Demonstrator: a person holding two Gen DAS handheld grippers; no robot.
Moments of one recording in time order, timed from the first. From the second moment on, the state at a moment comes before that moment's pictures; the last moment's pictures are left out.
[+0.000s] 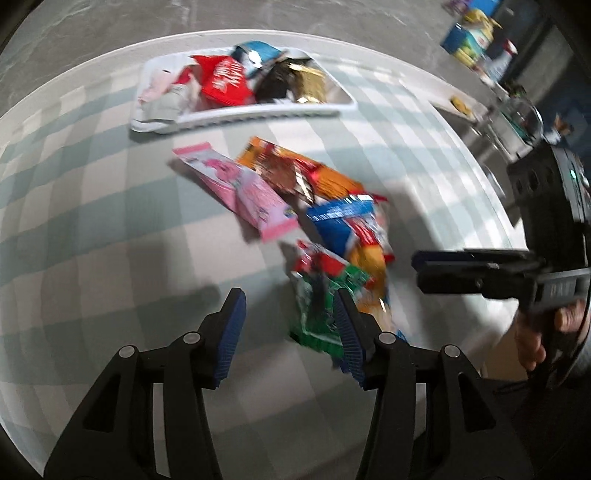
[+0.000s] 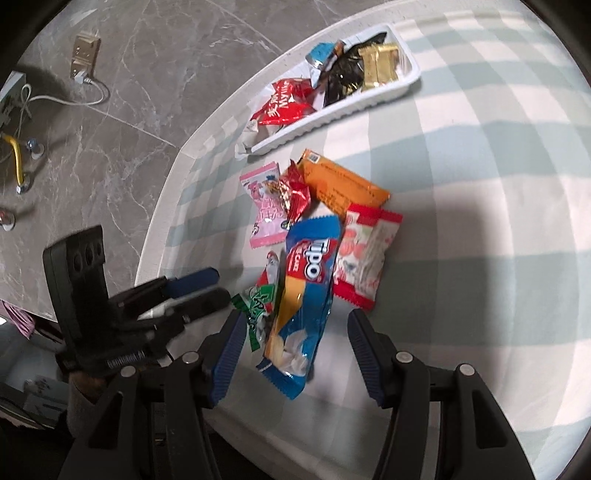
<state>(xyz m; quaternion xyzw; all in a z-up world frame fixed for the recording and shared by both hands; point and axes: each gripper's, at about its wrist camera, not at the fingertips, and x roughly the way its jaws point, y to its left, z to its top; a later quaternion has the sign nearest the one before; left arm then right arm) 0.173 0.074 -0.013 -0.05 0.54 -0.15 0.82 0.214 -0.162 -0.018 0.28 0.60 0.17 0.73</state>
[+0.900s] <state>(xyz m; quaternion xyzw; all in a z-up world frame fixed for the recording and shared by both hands) 0.196 0.055 -0.046 0.01 0.55 -0.17 0.82 0.210 -0.161 -0.022 0.30 0.60 0.15 0.73</state>
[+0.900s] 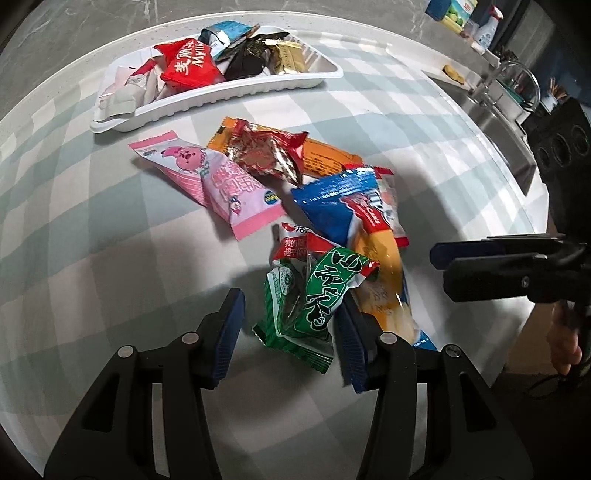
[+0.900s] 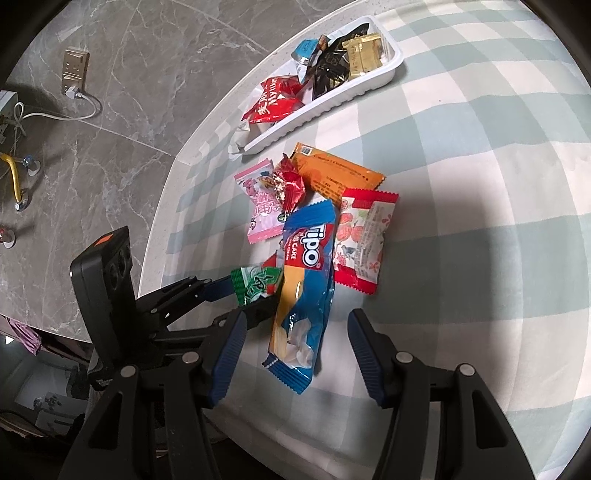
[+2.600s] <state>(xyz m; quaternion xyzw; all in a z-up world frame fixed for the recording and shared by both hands) 0.195 0.079 -0.048 -0.01 0.53 -0.17 0.83 0.231 -0.142 -0.057 0.35 0.63 0.11 0.68</state>
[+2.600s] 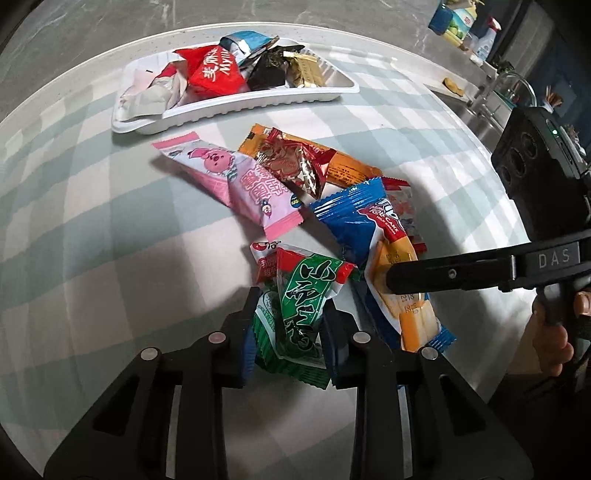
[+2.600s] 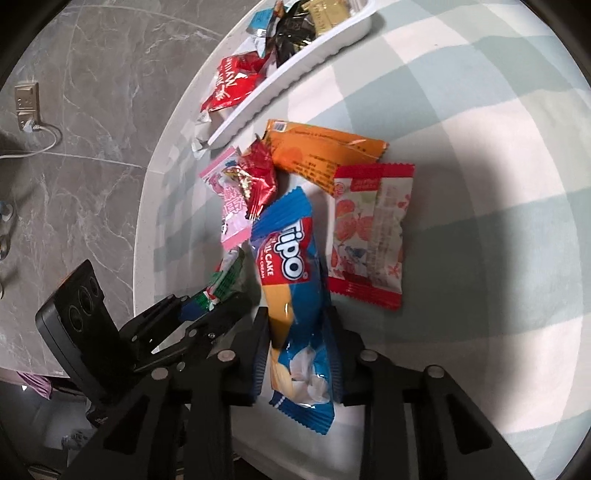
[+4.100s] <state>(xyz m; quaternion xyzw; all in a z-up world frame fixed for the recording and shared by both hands) 0.207 0.089 0.025 -0.05 0.48 -0.18 0.86 0.241 -0.183 -0.021 0.47 0.56 0.16 0.66</state>
